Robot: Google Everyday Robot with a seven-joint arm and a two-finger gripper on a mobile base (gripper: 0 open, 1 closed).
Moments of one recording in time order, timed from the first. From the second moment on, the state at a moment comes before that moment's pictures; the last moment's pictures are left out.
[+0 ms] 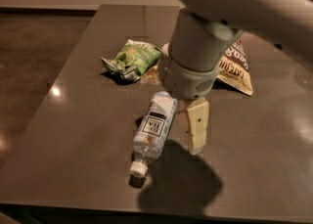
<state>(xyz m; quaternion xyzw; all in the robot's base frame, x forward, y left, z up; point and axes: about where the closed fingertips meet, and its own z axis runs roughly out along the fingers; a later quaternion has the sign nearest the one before) 0.417 -0.025 0.899 -0.87 0.49 0.02 0.11</state>
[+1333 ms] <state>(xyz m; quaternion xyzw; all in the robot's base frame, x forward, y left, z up) 0.409 0.000 0.859 -0.92 0.38 0.05 0.05</state>
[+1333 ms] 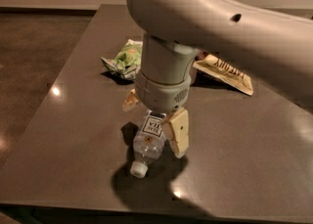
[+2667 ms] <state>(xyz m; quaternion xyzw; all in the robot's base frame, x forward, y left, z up) 0.417 -0.019 0.893 -0.91 0.40 0.07 0.09</state>
